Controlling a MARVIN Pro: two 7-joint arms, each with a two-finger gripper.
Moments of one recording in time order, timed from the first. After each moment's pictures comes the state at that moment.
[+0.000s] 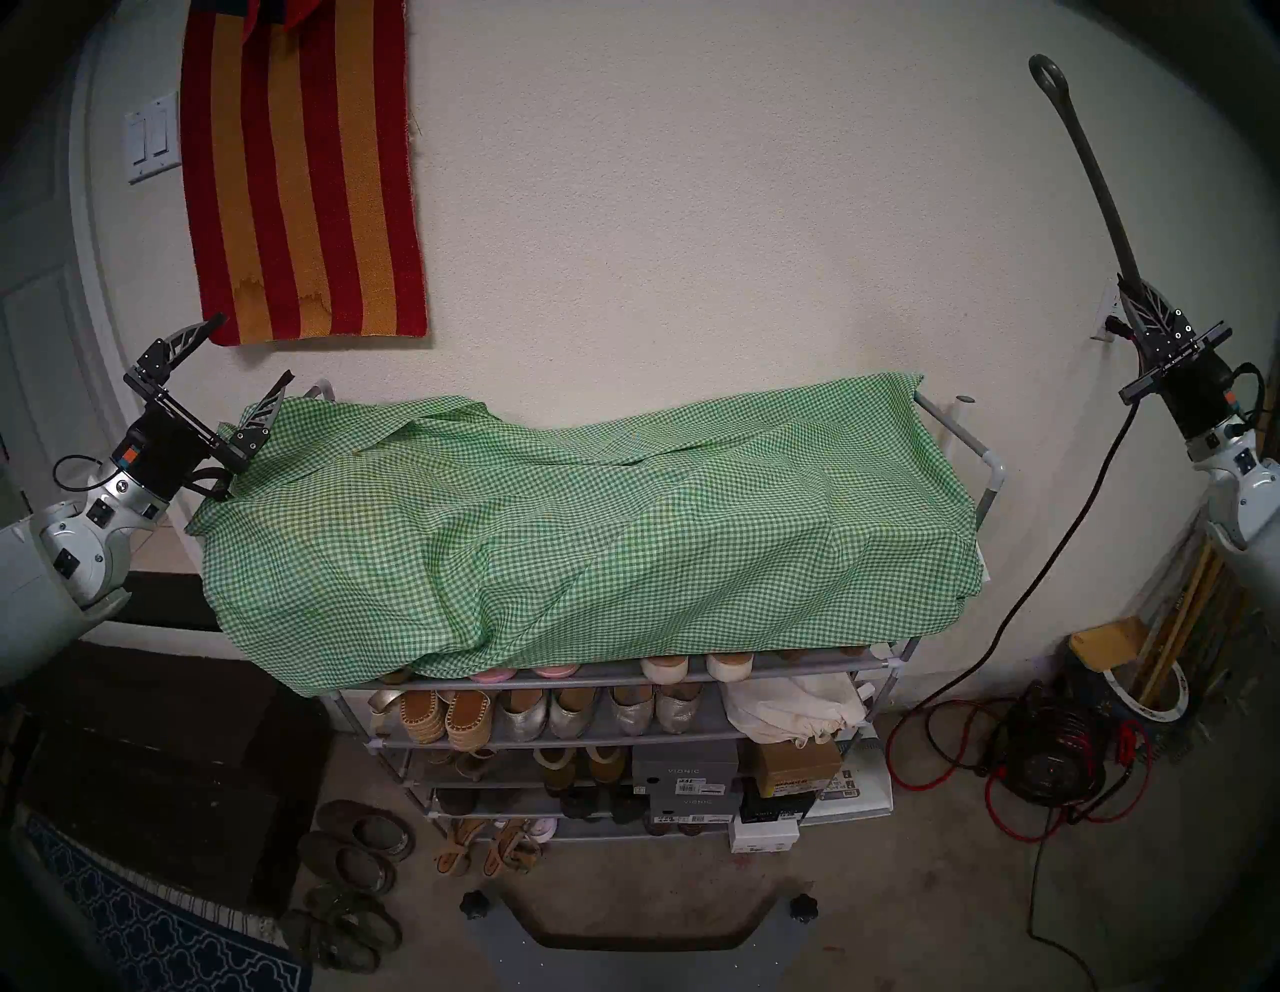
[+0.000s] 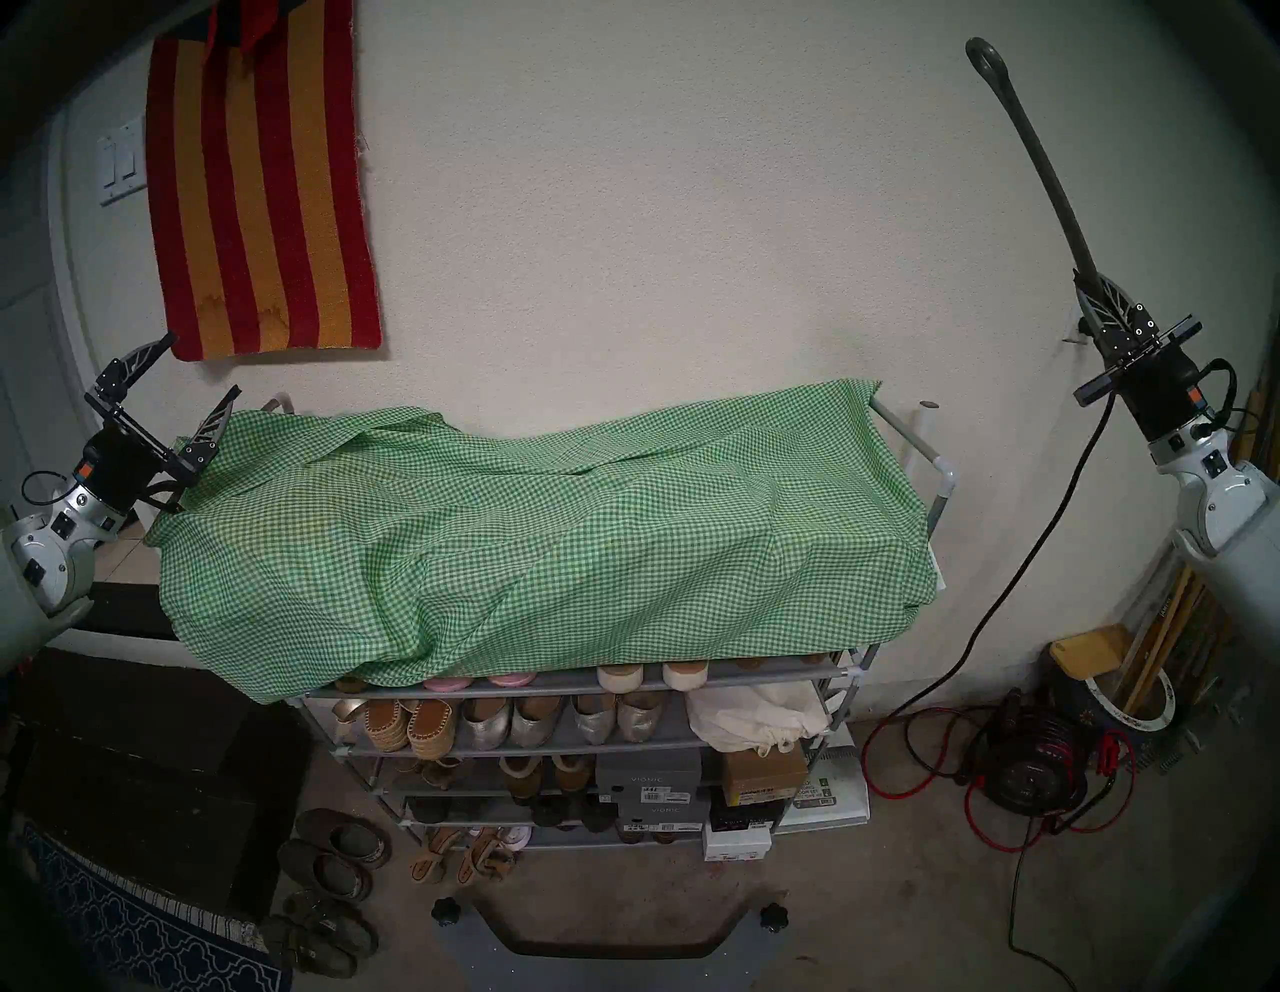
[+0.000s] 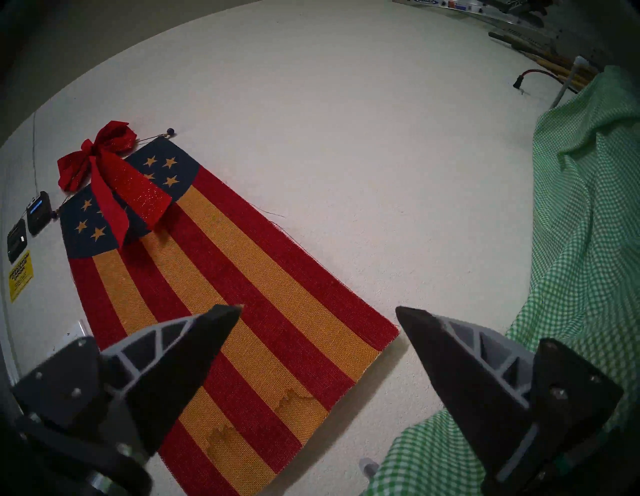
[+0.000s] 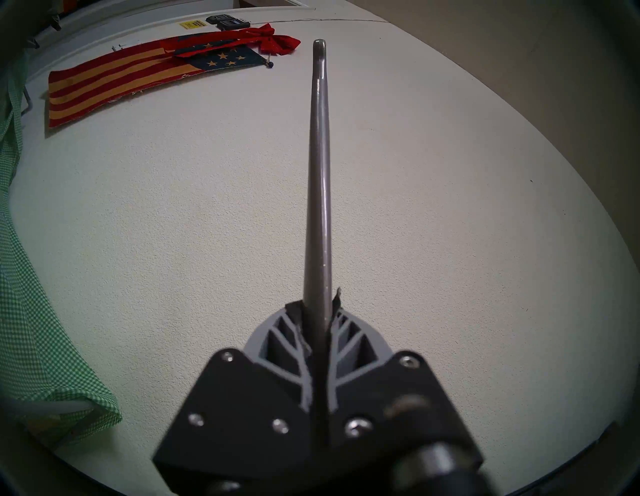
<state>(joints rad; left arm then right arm) 1.08 -0.10 -0.79 -1.39 -0.39 -0.96 0.36 -1.04 -0.11 1.01 -1.29 0.54 -0.96 -0.16</state>
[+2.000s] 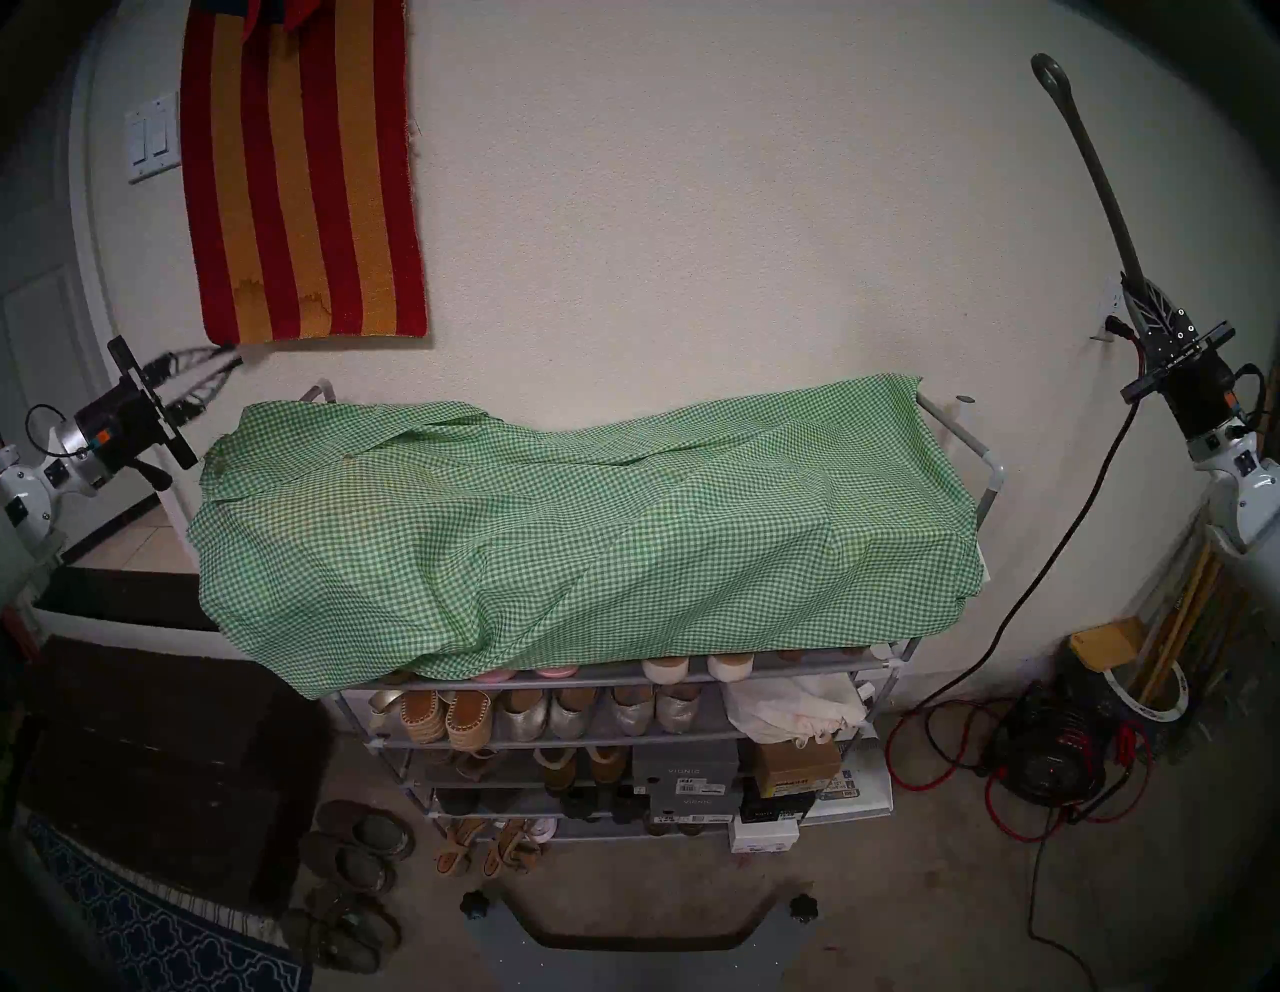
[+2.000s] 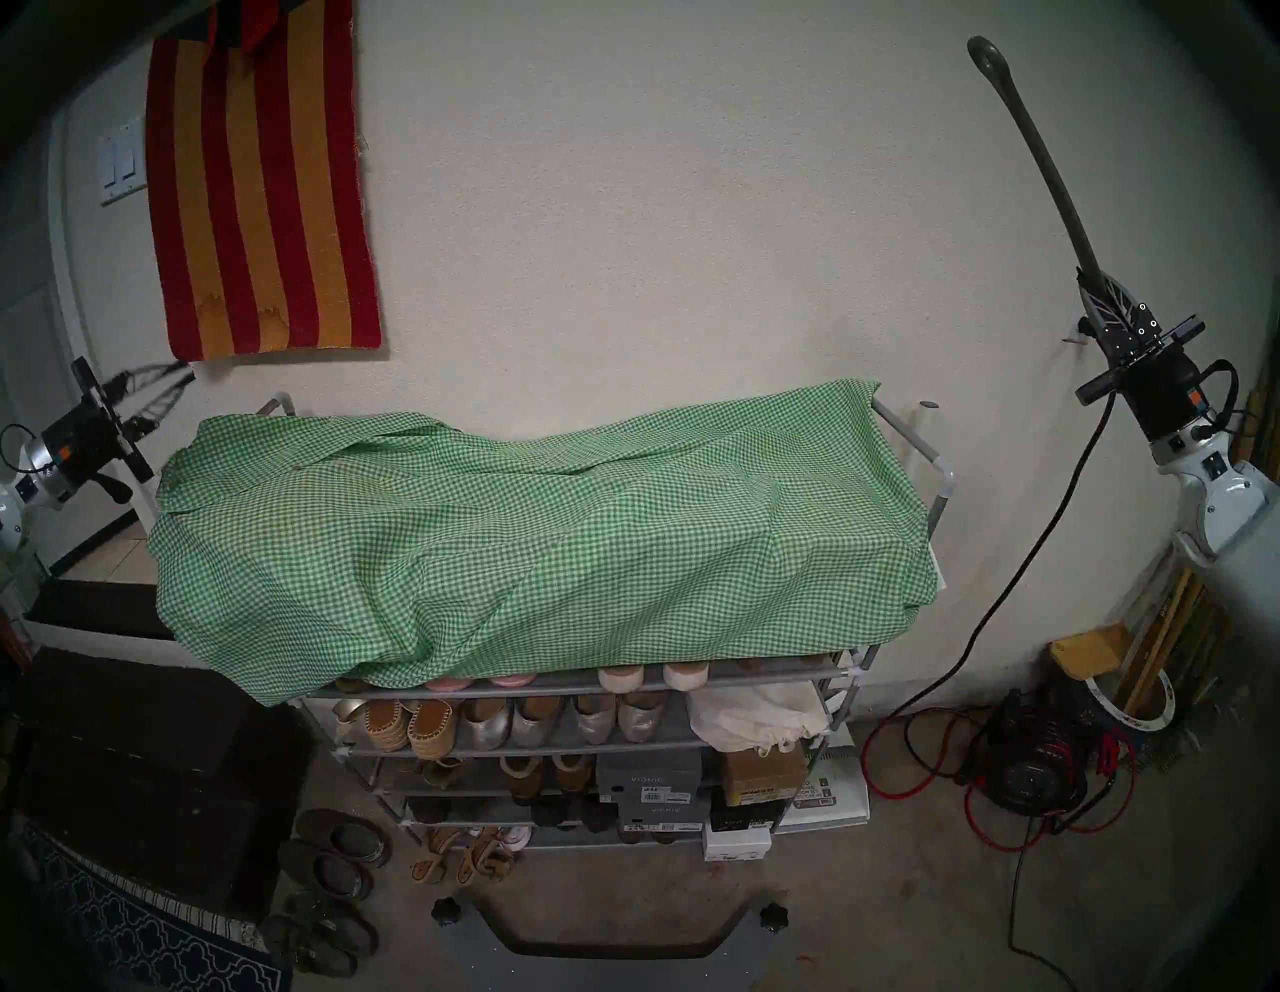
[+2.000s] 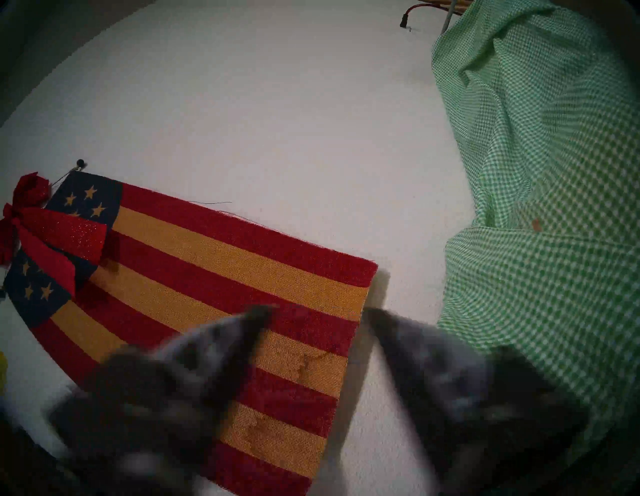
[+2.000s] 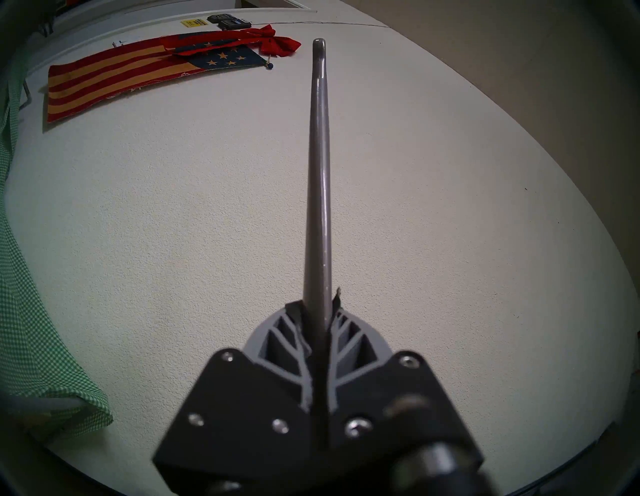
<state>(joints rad) 1.03 -0.10 -0.94 -1.18 -0.21 -0.96 0.02 -1.08 -0.11 1.05 -1.30 0.48 -0.96 -0.23</state>
